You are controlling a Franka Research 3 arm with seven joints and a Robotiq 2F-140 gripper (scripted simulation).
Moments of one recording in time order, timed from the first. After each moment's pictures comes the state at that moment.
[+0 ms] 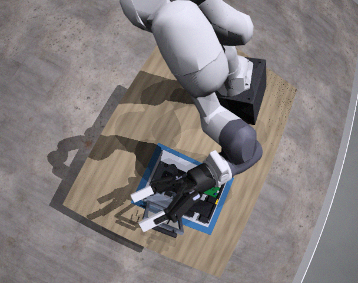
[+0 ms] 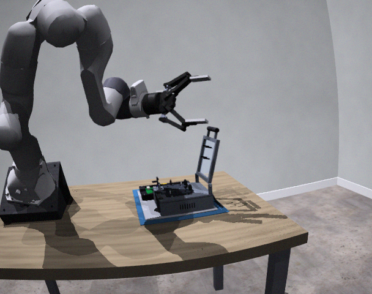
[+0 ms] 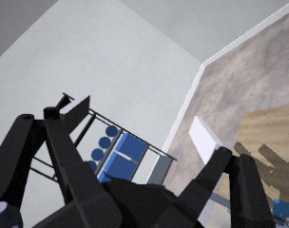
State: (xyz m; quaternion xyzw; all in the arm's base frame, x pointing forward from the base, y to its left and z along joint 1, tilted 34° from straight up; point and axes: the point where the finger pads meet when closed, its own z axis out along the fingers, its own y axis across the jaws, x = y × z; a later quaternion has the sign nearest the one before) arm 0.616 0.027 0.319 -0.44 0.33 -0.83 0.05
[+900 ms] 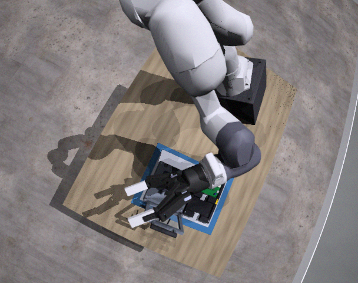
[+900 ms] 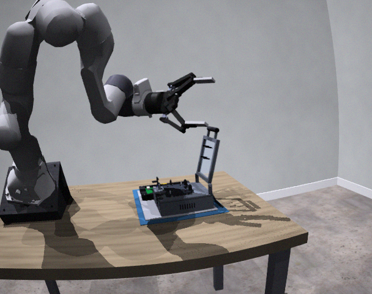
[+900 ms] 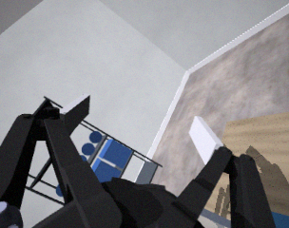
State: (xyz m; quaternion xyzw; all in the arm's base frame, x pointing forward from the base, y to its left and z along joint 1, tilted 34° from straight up) arm 0.614 0.000 0.326 -0.43 0.36 -0.83 0.01
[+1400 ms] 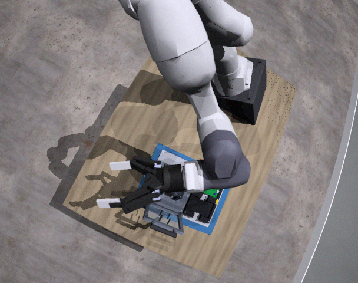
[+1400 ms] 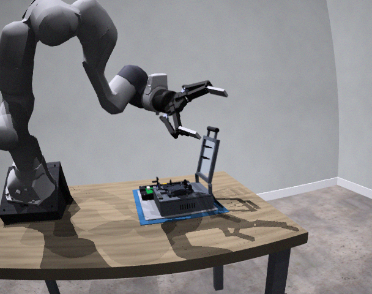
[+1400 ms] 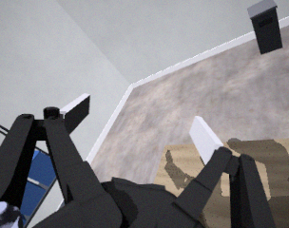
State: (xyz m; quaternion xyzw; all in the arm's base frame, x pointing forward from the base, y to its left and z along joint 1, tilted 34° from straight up) arm 0.594 -0.089 0.347 -0.41 0.42 -0.79 -0.18
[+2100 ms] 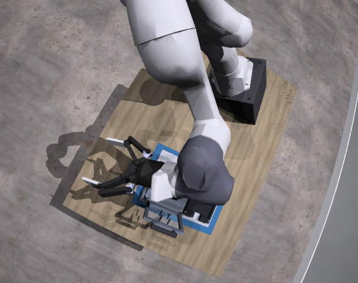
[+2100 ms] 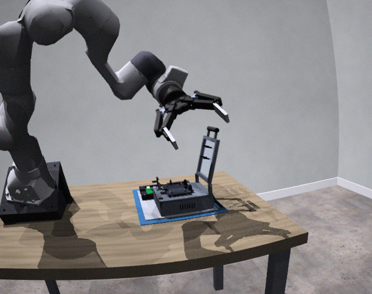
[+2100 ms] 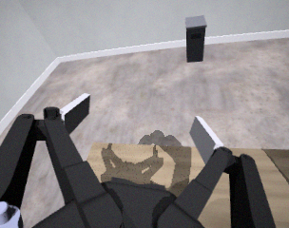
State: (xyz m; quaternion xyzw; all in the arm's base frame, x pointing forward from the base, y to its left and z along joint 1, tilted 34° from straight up) arm 0.548 -0.160 0.349 -0.43 0.50 -0.65 -0.37
